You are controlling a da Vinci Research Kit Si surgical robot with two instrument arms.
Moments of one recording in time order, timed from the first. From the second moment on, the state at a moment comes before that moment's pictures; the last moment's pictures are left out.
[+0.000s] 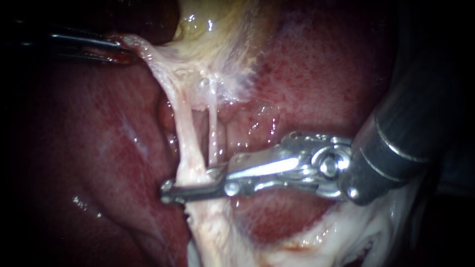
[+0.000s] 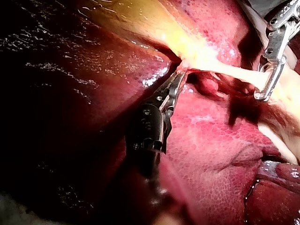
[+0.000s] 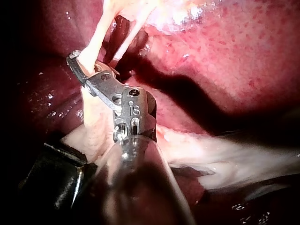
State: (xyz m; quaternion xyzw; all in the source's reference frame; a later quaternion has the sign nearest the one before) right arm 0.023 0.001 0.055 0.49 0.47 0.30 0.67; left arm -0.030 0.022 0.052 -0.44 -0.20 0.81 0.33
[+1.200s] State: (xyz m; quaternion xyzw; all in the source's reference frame) right arm 0.007 0.003 0.055 0.19 0.52 0.10 0.82; left arm -0.030 0.022 0.052 -0.44 -0.20 0.81 0.33
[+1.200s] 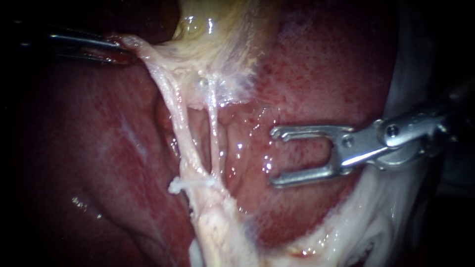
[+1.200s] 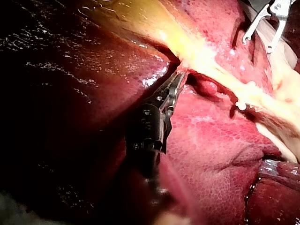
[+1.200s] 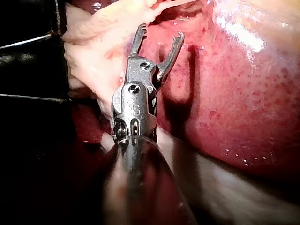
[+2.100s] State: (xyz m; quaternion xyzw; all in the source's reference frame) right arm 0.006 0.003 0.054 0.19 0.52 0.09 0.83; left arm -0.033 0.019 0.059 -0.43 -0.21 0.82 0.32
